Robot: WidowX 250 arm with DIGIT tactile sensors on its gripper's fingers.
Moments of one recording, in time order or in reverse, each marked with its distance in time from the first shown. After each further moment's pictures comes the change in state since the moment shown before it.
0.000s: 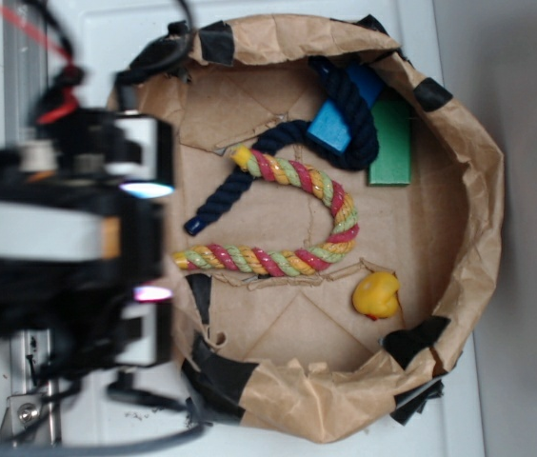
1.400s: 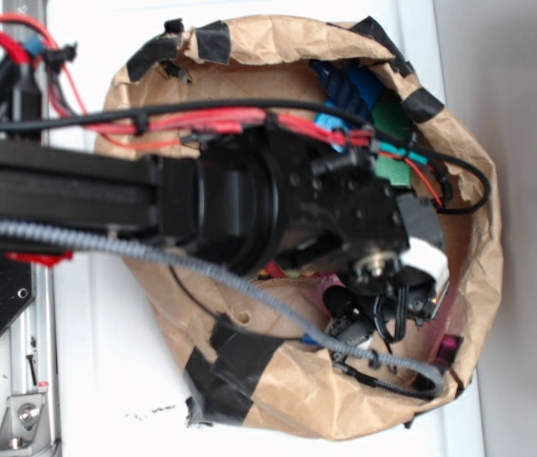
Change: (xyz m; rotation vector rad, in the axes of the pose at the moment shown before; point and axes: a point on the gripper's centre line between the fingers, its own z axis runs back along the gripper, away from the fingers) arm 0.049 -0.071 -0.179 -0.280 0.081 -0.498
